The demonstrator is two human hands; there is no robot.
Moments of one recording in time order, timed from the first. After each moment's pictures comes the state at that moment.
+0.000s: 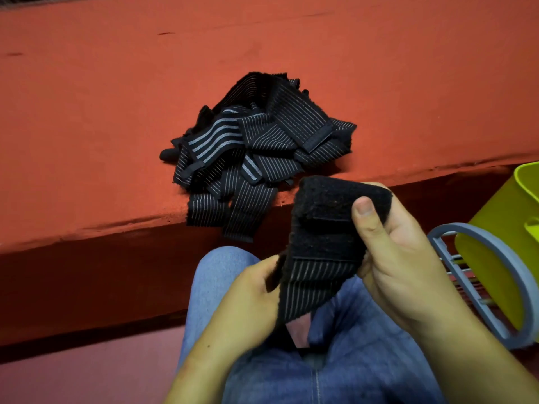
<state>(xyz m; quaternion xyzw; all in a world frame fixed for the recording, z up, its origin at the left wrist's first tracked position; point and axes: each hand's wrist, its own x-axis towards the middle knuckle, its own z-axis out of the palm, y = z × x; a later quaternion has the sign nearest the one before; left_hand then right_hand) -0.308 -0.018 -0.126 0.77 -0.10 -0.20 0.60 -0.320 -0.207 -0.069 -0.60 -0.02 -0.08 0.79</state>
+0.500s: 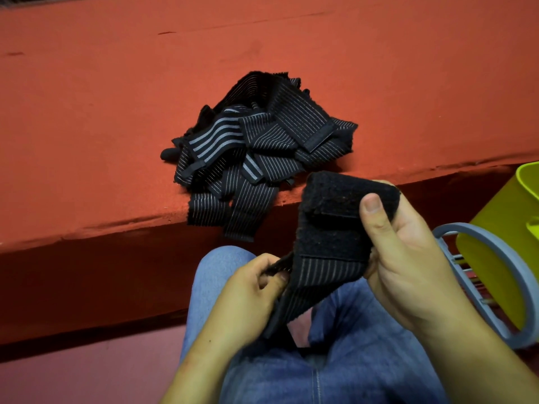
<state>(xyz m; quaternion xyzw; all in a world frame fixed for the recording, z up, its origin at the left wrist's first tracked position) -0.299 -0.009 -0.149 0.79 -0.06 -0.18 0.58 -0.321 -0.208 -0.068 -0.59 -0.01 -0.09 0.80</state>
